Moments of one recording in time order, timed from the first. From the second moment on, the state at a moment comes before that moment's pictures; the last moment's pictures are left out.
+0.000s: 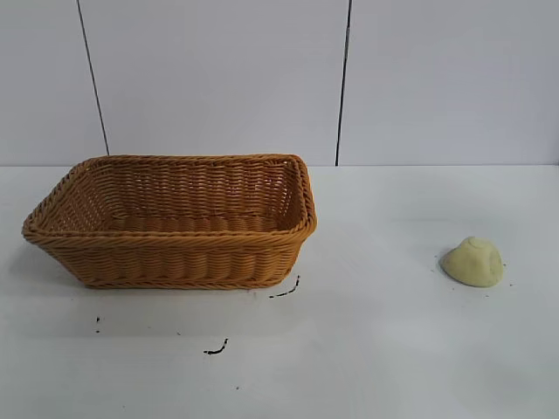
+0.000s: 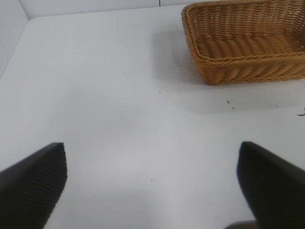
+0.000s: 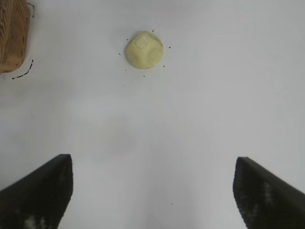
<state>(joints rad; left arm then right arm) 0.00 -0.01 -0.50 0.00 1.07 0.08 0.01 0.99 -0.95 0.02 1.02 0.03</state>
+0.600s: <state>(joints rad) 0.00 -0.01 -0.50 0.00 1.07 0.08 0.01 1.75 -1.42 0.02 1.03 0.02</state>
